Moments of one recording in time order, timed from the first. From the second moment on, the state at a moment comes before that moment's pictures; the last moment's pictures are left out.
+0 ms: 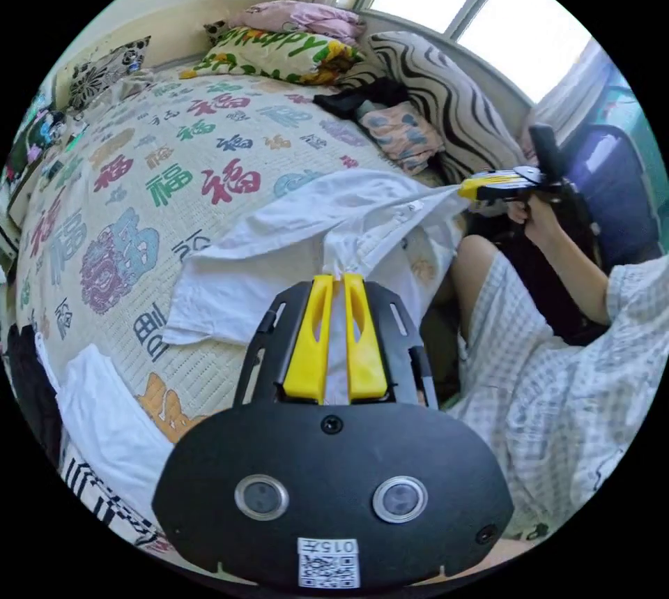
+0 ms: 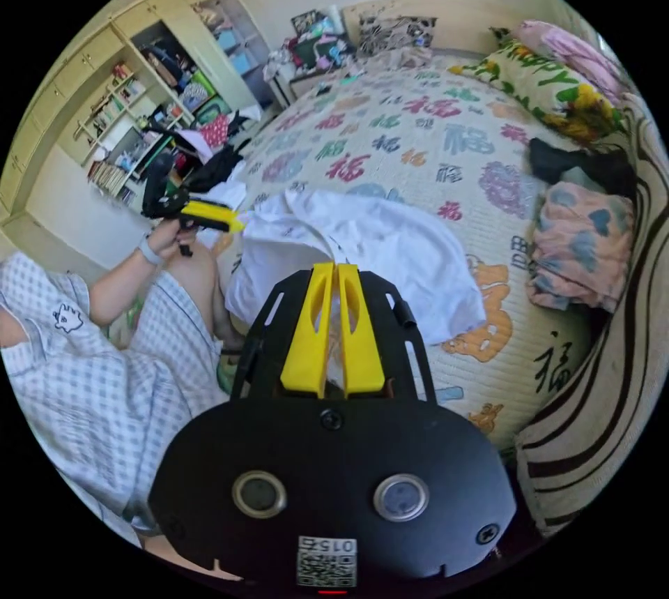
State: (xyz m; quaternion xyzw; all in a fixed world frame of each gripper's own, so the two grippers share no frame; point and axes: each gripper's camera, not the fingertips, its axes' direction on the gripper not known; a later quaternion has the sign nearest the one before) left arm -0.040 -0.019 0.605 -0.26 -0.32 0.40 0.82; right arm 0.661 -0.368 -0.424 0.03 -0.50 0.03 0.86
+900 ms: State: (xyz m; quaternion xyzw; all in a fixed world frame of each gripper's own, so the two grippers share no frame) left arm -0.025 0.000 0.595 -0.32 -0.25 0.46 0.79; right arm 0.658 -0.279 -0.429 -0.08 -0.52 0.07 0.85
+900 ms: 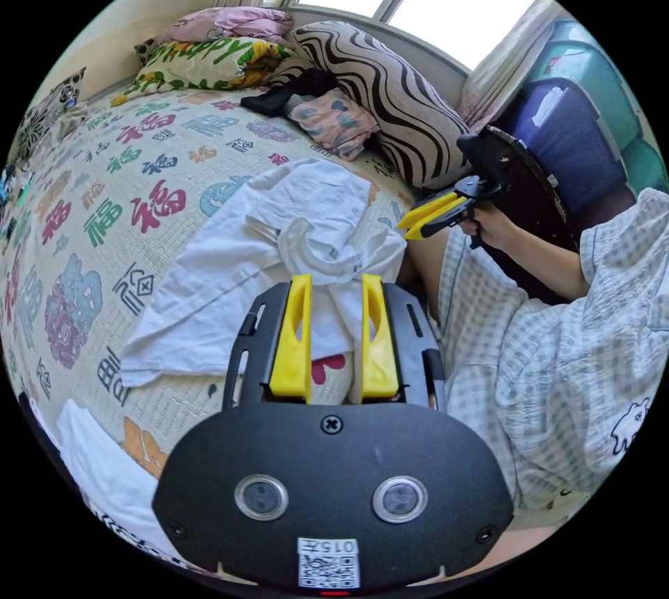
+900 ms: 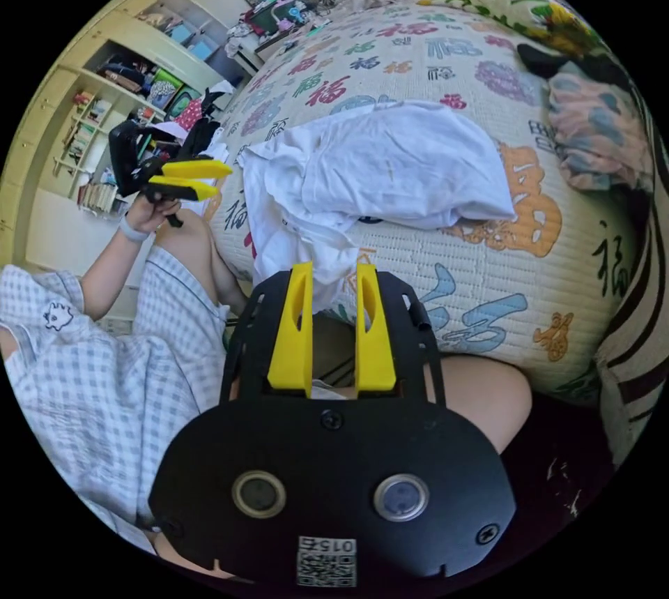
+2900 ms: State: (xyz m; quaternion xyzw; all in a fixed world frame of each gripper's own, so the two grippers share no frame) left arm 0.217 -0.167 0.463 0.11 -0.47 0.47 0.74; right arm 0.823 -0.521 -0.673 0.15 -0.38 0.05 0.91
